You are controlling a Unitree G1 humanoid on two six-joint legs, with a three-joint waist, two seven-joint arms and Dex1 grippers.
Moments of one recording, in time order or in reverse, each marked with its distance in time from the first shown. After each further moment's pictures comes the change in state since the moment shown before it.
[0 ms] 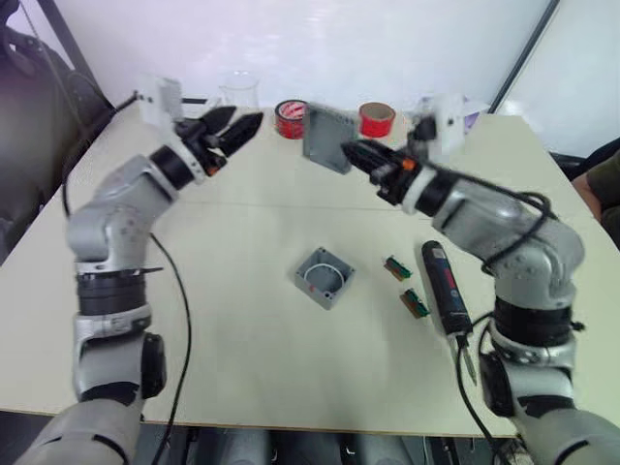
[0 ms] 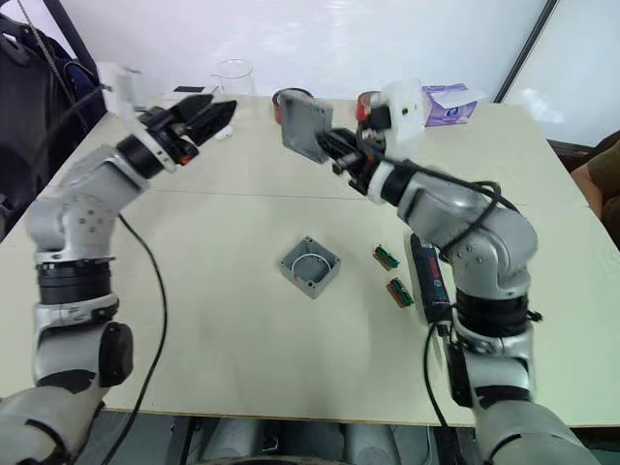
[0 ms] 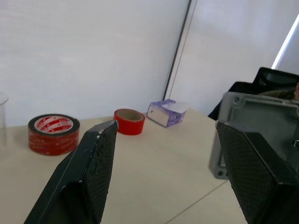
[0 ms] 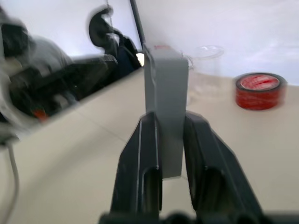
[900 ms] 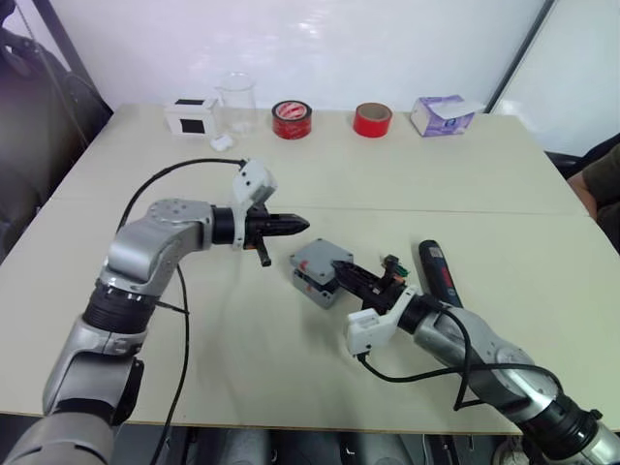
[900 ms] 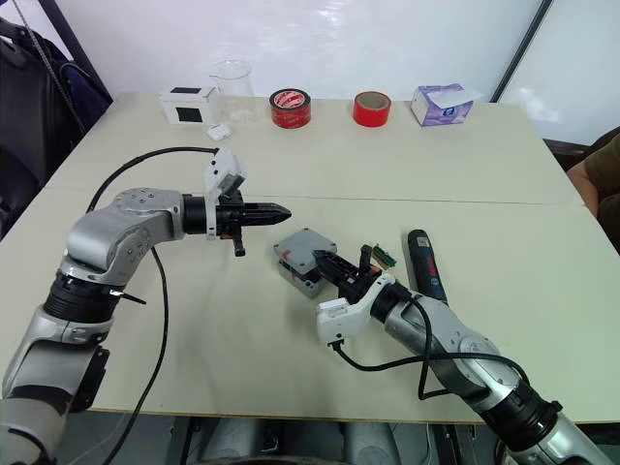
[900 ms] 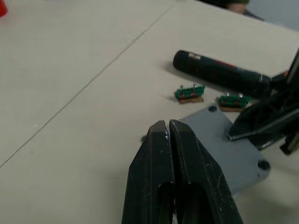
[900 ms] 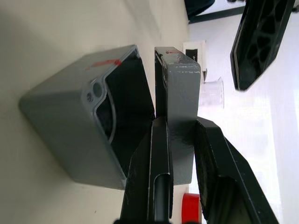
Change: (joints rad) left arm 0.075 0.107 -0.438 -0.102 0.181 0.035 -0.366; right arm 0.453 -0.154 0.402 0.097 -1.391 -1.008 -0.033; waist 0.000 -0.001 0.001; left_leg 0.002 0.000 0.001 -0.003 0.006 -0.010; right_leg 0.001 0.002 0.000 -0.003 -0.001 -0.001
